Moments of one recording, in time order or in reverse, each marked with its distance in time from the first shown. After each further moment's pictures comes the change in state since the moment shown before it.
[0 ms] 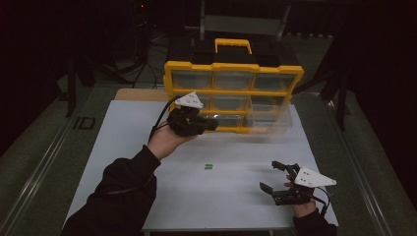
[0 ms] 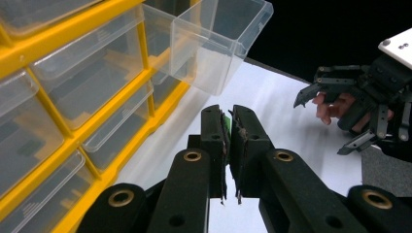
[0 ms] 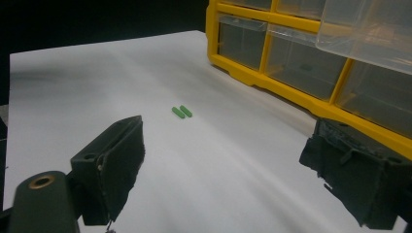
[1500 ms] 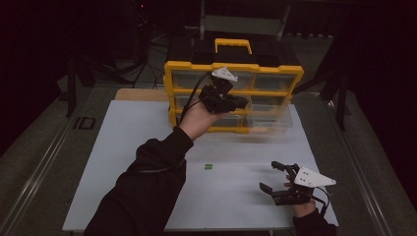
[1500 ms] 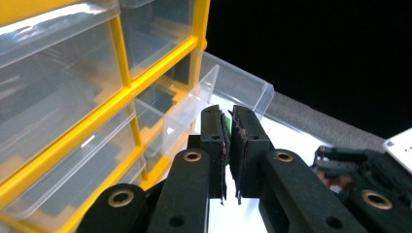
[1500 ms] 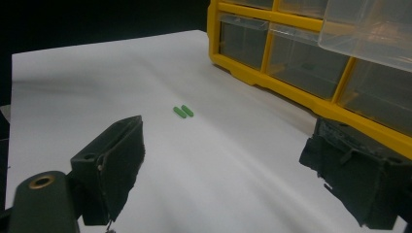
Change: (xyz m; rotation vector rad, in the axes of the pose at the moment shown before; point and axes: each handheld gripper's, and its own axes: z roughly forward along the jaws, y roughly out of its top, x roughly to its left) left arm -0.009 0.084 0.044 -0.044 0.030 -0.049; right arm 0.000 0.000 0.001 -0.001 0.005 0.001
